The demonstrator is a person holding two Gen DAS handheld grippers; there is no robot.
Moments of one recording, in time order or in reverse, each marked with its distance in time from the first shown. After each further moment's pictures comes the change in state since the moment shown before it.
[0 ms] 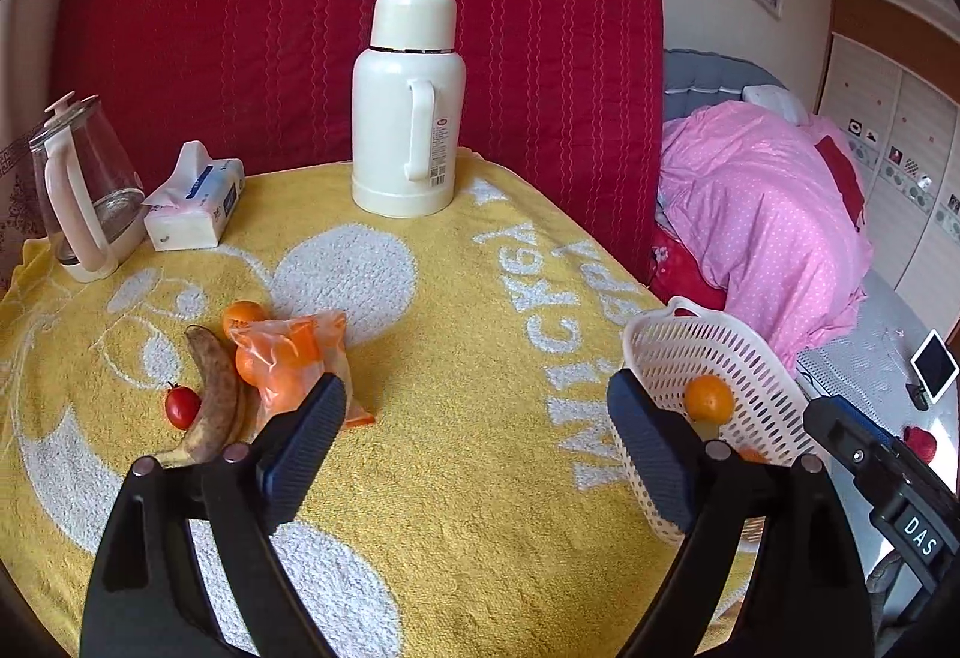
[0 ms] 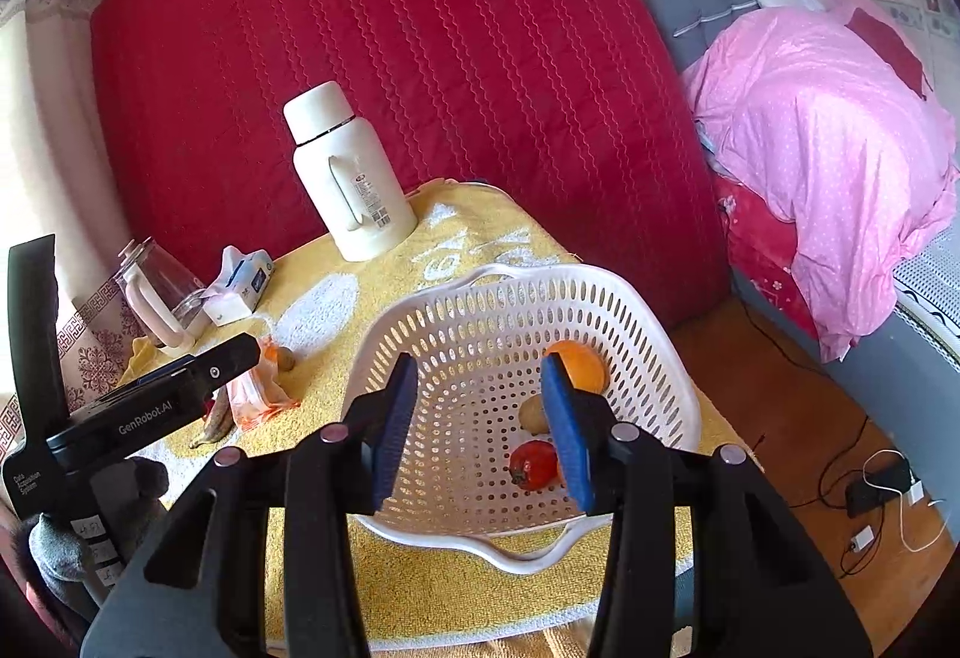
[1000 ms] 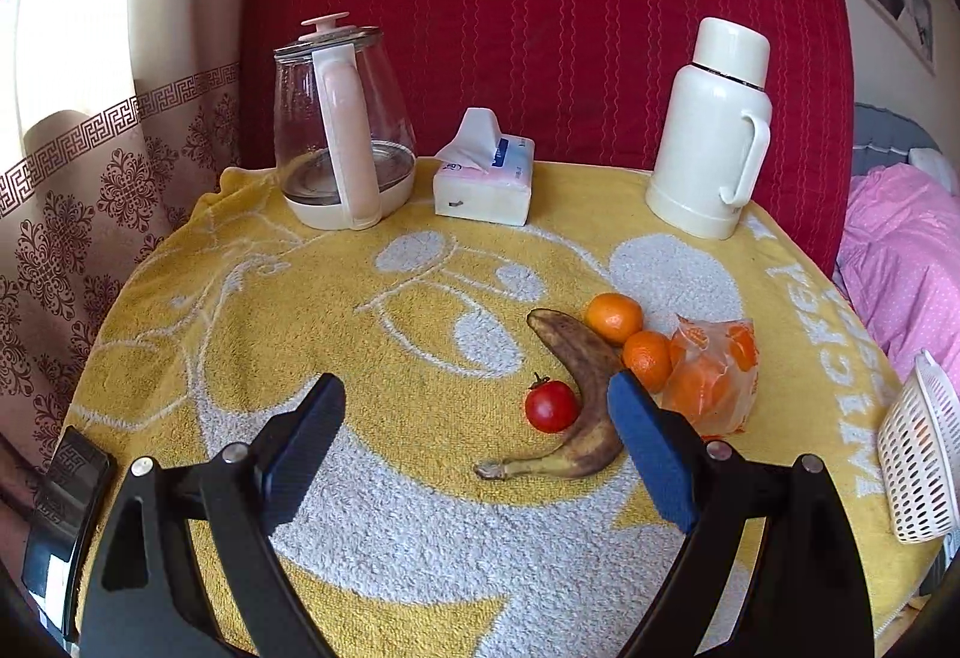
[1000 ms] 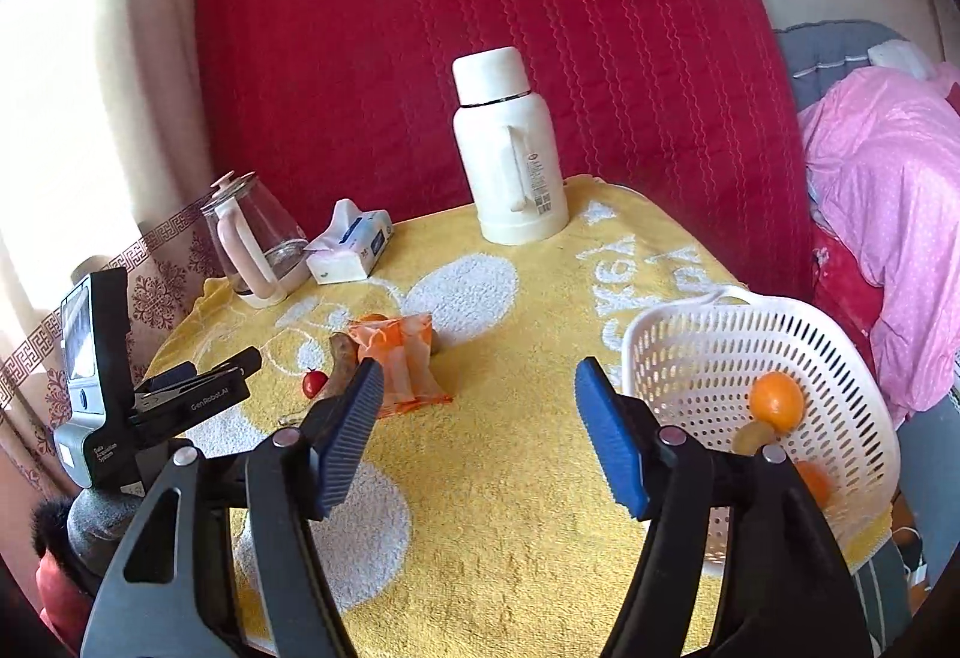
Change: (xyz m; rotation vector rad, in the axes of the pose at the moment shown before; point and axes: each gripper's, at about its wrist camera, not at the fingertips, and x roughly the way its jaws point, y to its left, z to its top) left arm -0.024 0.175 -0.029 -0.183 -0.036 0.383; right arm 0.029 0.134 -0.009 -0.205 0.031 0.165
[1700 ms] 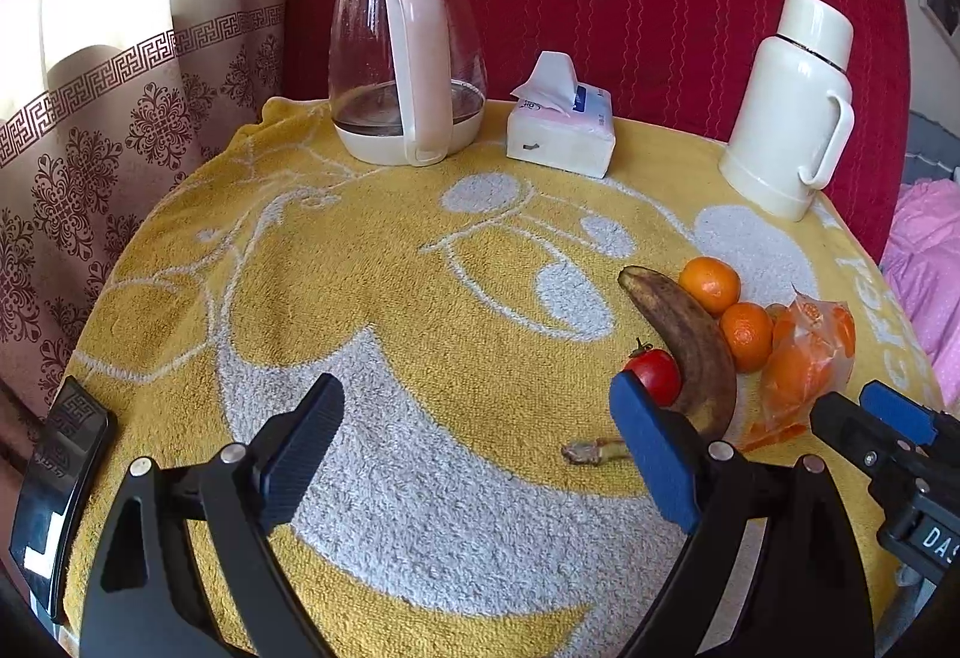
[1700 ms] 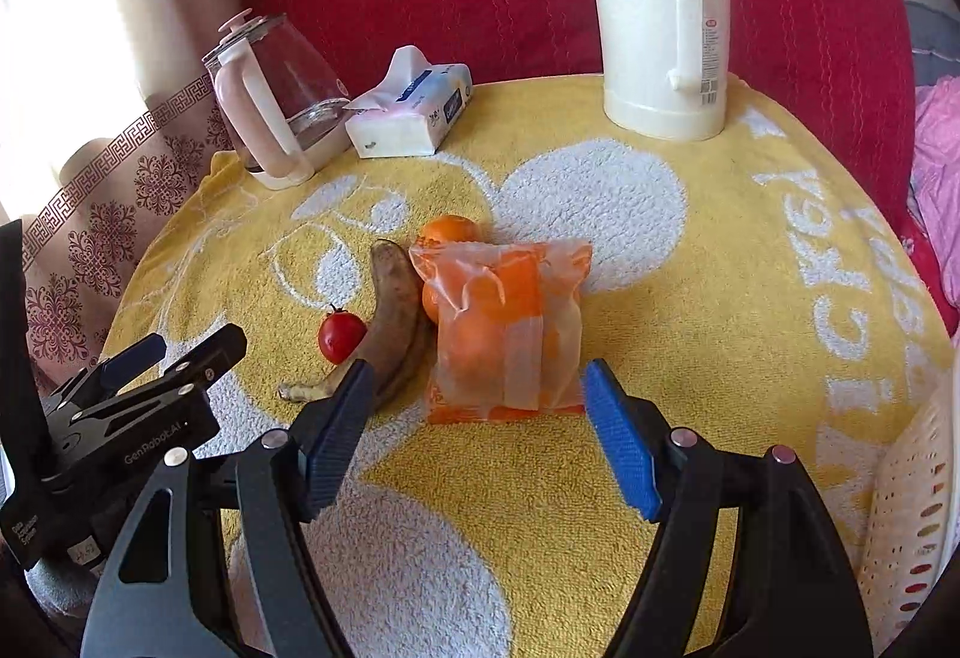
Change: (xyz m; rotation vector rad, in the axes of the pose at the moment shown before) left arm 0.036 0.031 -0.014 -0.079 0.099 0.077; right arm 0.162 0.065 -0.003 -0.114 0.300 0.095
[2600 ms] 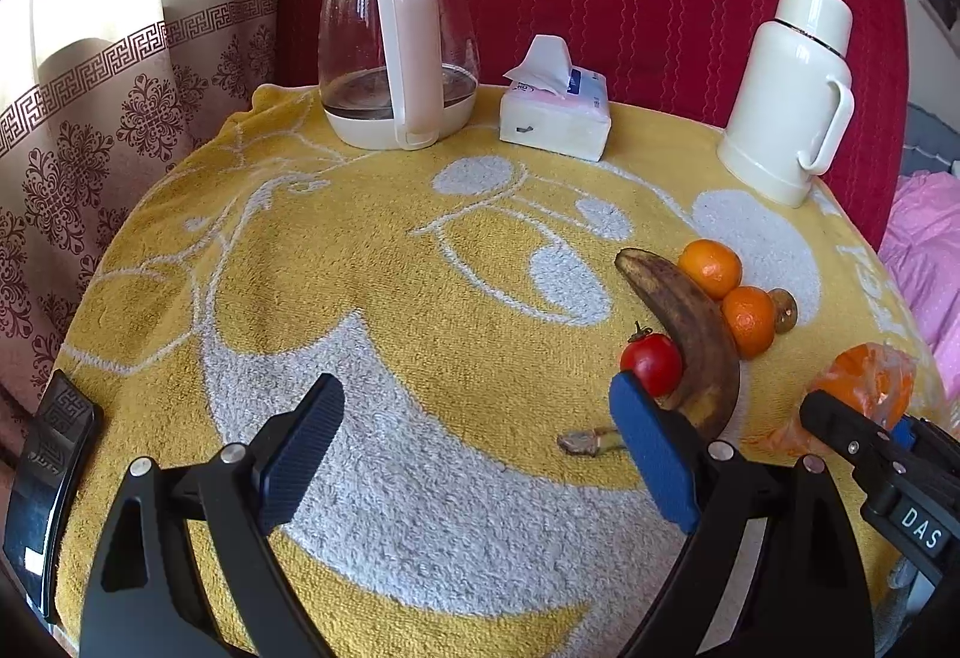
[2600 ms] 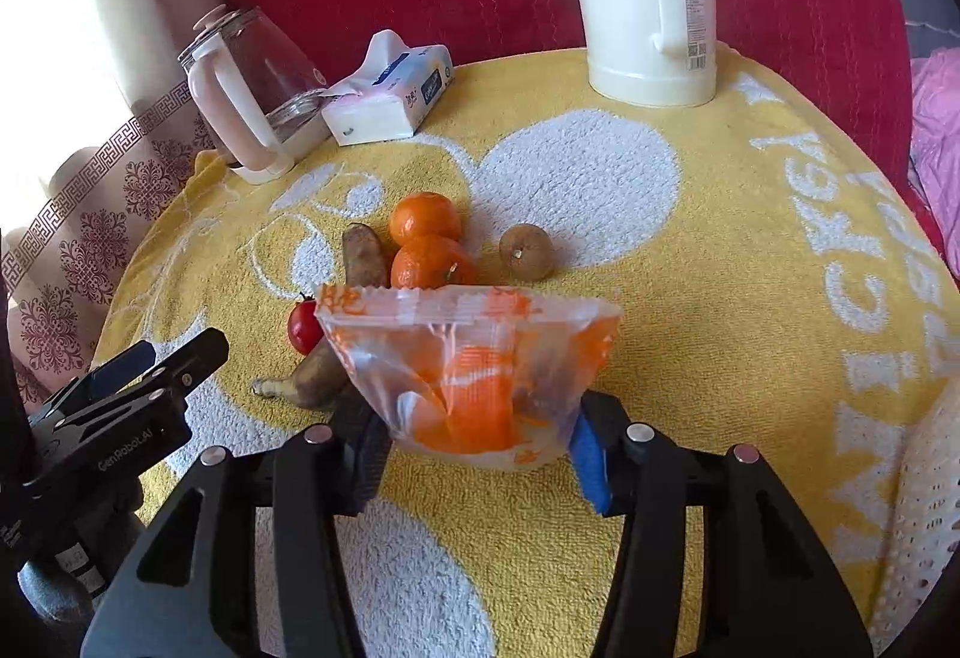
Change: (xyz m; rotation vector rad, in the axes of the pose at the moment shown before) left arm 0.008 -0.004 -0.005 0.009 0.020 -0.012; right arm 0.007 -0.013 -0.015 0.038 0.015 0.004
